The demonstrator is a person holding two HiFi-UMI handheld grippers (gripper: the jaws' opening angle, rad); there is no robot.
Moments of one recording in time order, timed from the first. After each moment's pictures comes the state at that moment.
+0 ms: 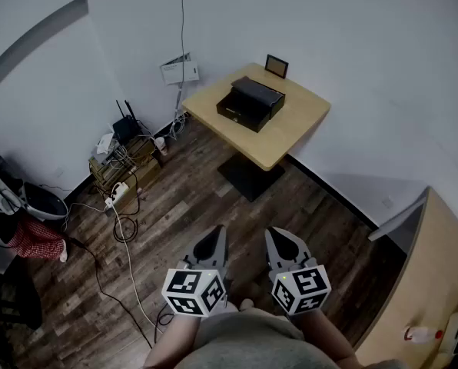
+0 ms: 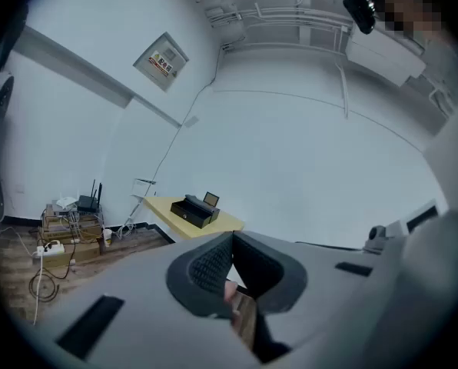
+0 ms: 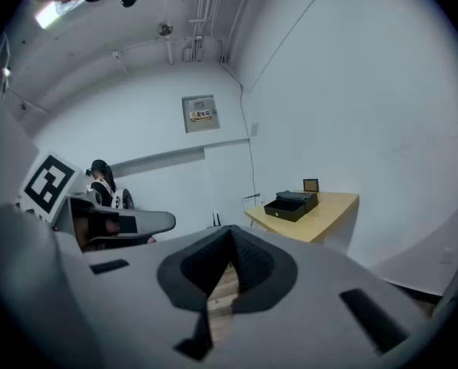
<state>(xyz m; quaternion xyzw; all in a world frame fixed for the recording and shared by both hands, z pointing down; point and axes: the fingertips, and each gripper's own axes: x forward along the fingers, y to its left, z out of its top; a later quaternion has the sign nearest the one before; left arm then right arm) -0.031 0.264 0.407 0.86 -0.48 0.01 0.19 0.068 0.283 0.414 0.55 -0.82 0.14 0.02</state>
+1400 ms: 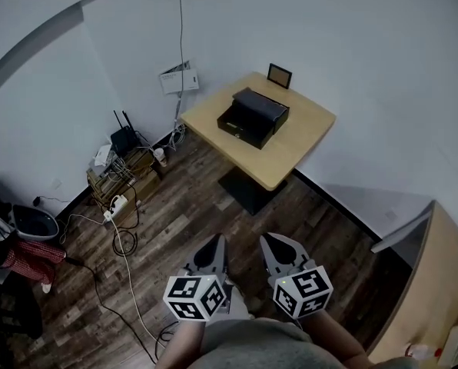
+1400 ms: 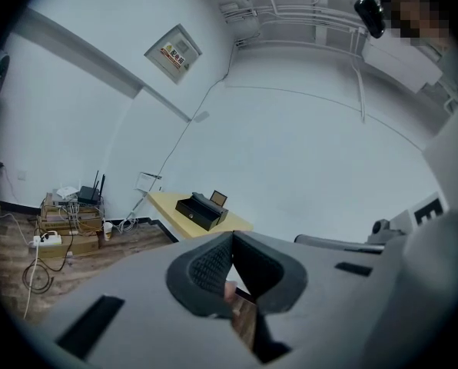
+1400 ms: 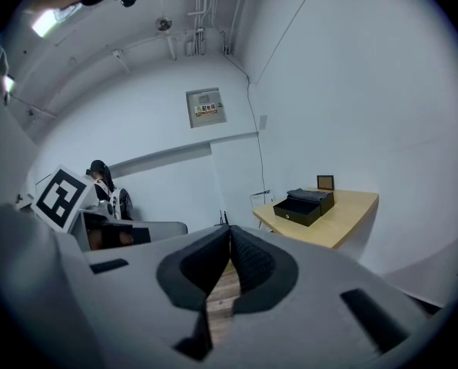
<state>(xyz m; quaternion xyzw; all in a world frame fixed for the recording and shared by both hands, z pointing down) -0.029 0.195 0.430 0.84 -0.49 0.00 0.23 0.062 0.214 0.417 0.51 -0.84 0.15 0.05</state>
